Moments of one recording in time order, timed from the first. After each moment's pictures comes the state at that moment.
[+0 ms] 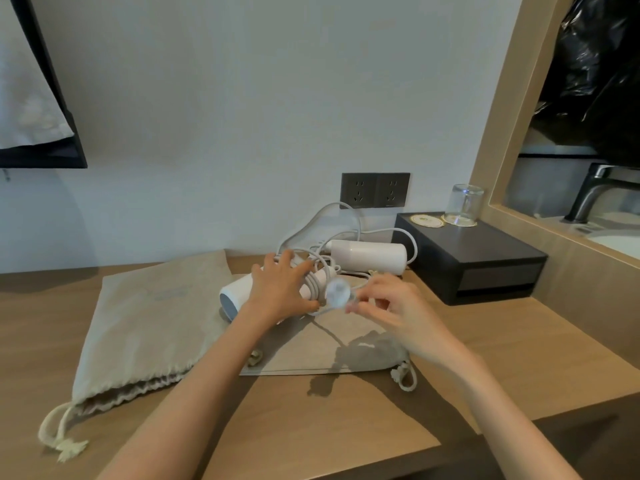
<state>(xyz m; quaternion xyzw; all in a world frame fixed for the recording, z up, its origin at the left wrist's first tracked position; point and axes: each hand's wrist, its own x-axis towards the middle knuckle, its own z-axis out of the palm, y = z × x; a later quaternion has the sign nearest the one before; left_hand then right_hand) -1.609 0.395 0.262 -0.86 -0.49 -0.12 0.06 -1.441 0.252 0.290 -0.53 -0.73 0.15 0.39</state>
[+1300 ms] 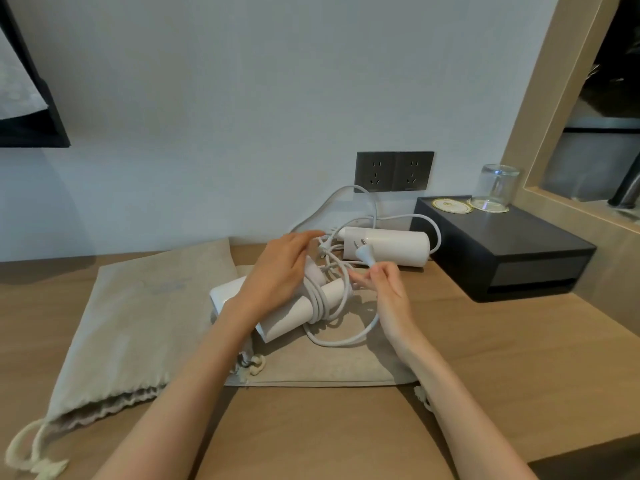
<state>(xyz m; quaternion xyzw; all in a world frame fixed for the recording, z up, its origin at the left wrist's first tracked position) -1.621 0.421 0.263 -0.85 -0.39 -0.32 -0.13 -1.466 0.318 0.246 -0.53 -0.47 0.34 0.62</state>
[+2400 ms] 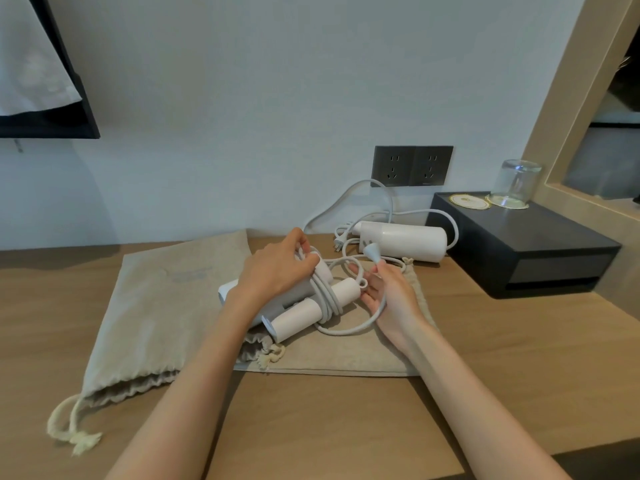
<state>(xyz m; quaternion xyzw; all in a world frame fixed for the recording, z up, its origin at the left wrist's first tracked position) -1.645 0.410 0.272 -0.80 -0.53 -0.22 -0.13 -1.481 0.334 0.243 -0.44 -0.24 0.54 0.68</state>
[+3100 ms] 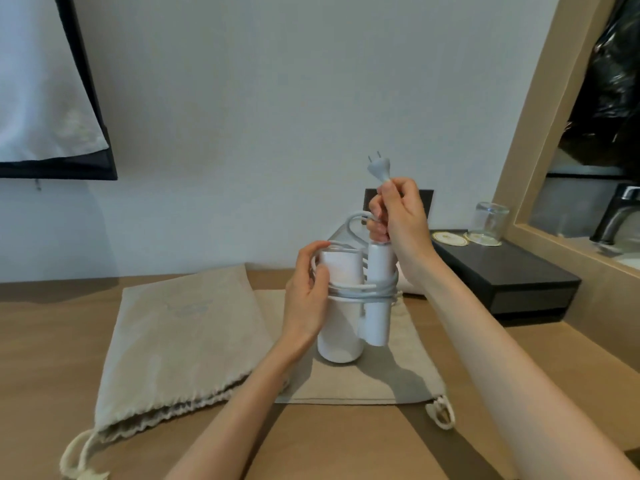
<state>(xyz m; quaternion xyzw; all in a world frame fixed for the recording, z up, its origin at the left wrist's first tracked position) -1.611 0.370 0.271 -0.66 -0.29 -0.59 -0.36 -1.491 0.337 0.382 -0.41 -0.53 0.26 0.70</state>
